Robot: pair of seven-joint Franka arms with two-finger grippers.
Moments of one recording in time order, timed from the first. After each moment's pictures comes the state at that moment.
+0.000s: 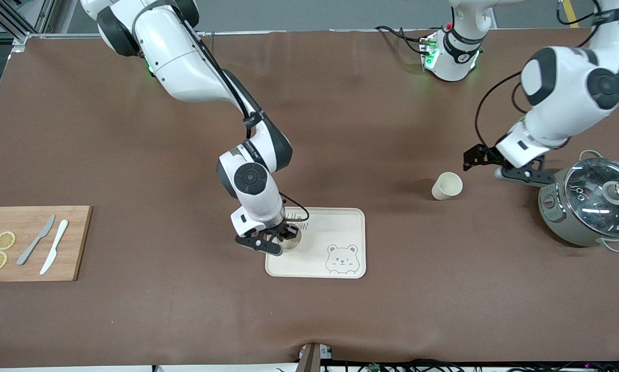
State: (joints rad) left arm 0.11 -0.03 -0.20 -2.14 -0.16 2.15 0.11; right arm 0.61 0.87 -0.06 -1.26 0.02 2.28 0.87
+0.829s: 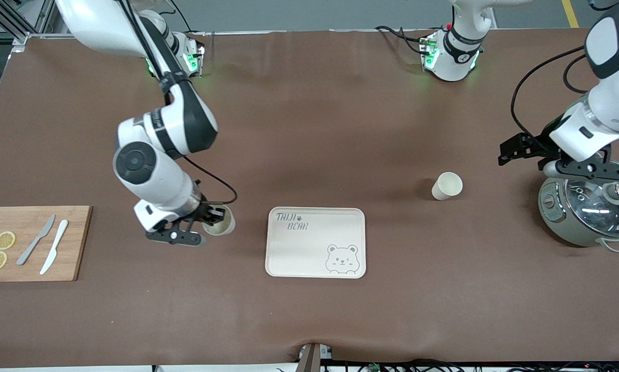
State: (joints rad) left arm -0.07 0.01 -0.01 -1.76 -0.10 1.80 0.04; right arm 0.40 0.45 -0.06 -1.58 0.06 2.06 0.43
